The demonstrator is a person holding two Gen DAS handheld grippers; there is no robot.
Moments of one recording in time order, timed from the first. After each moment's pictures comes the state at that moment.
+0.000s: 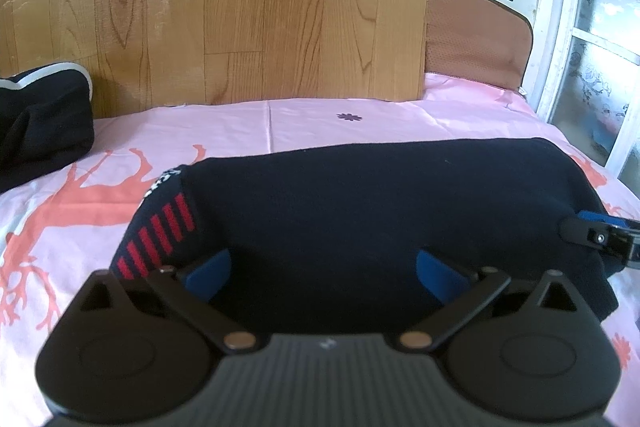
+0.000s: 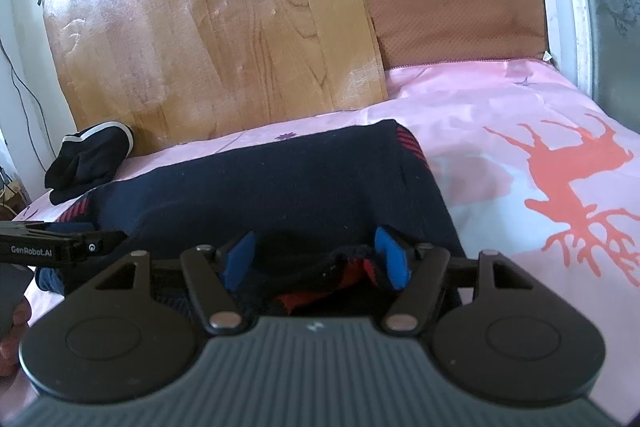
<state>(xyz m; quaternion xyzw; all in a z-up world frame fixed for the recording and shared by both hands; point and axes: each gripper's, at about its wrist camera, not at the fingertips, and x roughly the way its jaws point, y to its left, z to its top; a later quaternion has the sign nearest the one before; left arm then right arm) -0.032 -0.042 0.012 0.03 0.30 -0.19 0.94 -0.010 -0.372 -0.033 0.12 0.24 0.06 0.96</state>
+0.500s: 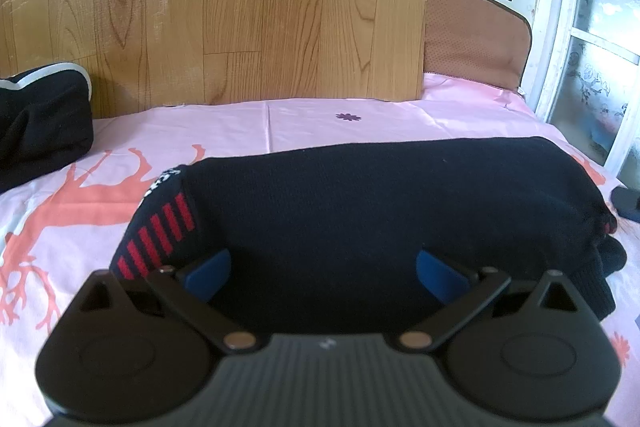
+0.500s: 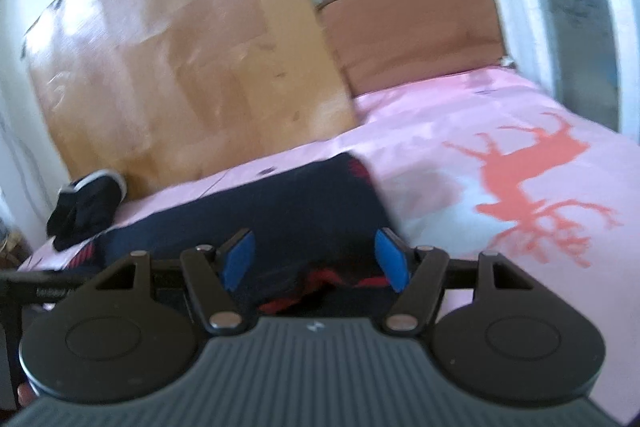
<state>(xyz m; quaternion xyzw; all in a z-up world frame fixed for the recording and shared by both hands) -0.034 -0.043 0.012 0.03 0.30 -0.19 0.94 -0.038 -0.401 -0.014 0.18 0.20 0.01 0.96</state>
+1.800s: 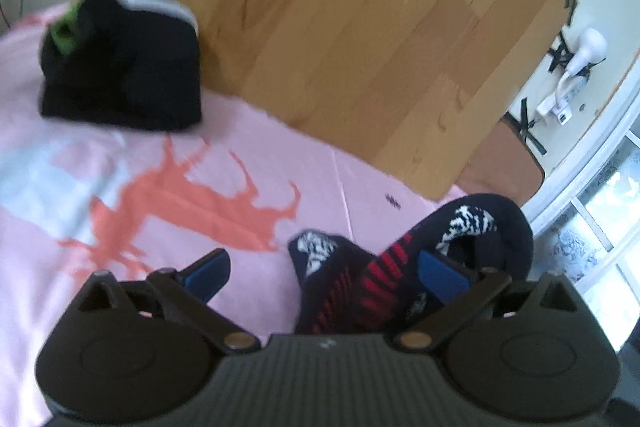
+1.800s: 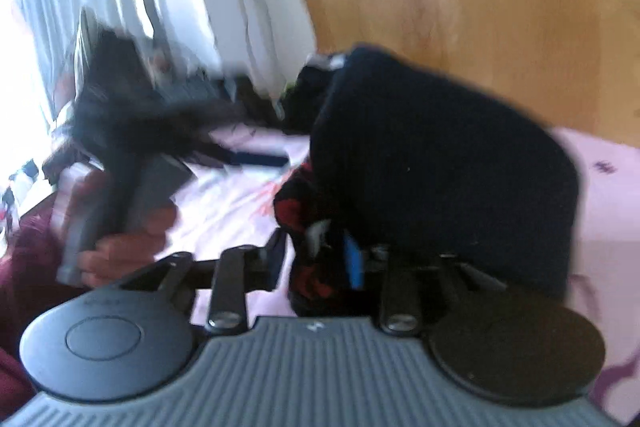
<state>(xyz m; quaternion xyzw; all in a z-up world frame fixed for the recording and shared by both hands) 0.001 0.115 0.048 -0.23 0.32 -0.19 0.90 0.033 -0.175 0.030 0.04 0.28 0.38 0.88</state>
